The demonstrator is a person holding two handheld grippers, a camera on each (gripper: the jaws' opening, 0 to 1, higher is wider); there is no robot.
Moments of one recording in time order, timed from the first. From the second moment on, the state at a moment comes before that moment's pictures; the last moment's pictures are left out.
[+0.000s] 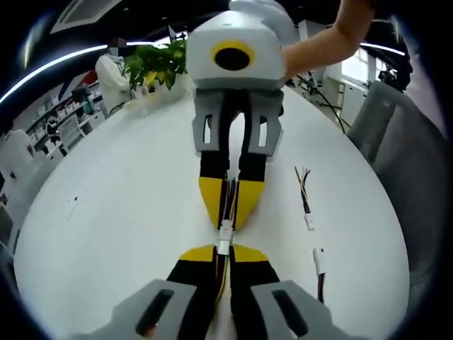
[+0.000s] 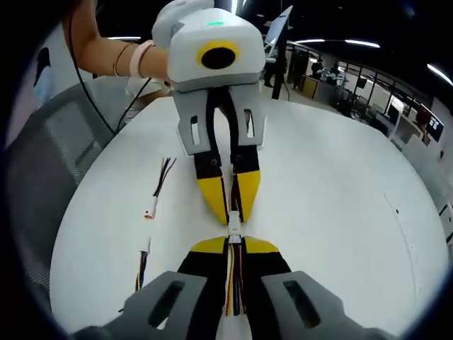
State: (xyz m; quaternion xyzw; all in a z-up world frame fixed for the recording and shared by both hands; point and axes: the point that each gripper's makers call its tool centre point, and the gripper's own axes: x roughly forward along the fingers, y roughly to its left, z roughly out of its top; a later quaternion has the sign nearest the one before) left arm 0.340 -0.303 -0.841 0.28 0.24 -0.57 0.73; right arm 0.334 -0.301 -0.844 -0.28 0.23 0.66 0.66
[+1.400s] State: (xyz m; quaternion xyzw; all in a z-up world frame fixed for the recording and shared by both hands) left arm 0.337 -0.299 -0.841 0.24 0.28 -0.51 0.78; right arm 0.338 -0.304 -0.840 -0.25 0.25 0.62 0.70
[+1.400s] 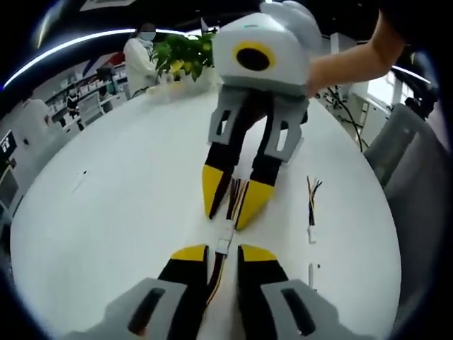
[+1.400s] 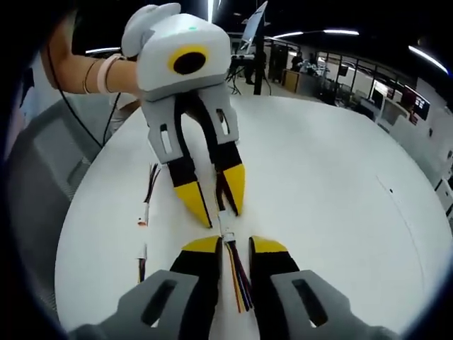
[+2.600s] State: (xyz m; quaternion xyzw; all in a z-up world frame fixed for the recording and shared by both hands) left arm 0.312 -0.291 -0.791 0.26 0.25 -0.49 0.80; right arm 0.311 -0.305 -0.787 -0.26 0.21 0.62 0.71
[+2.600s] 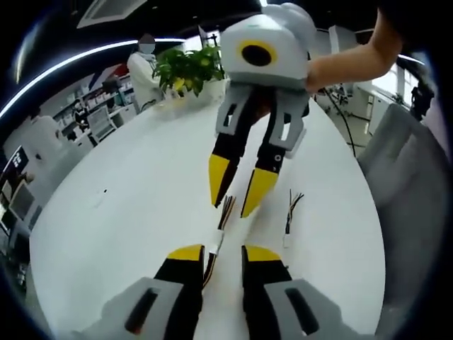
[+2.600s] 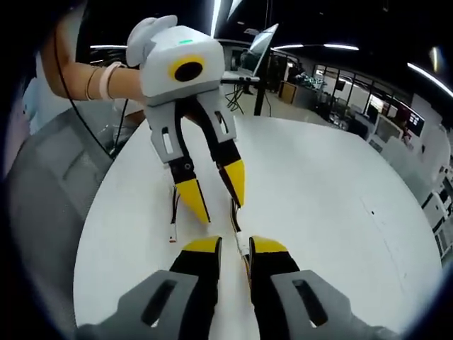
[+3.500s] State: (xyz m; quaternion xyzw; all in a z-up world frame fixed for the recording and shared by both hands) left arm 0.277 -0.297 -0.796 0.25 0.25 -0.48 0.80; right arm 0.282 -0.307 -0.775 -0.26 0.20 0.63 0.71
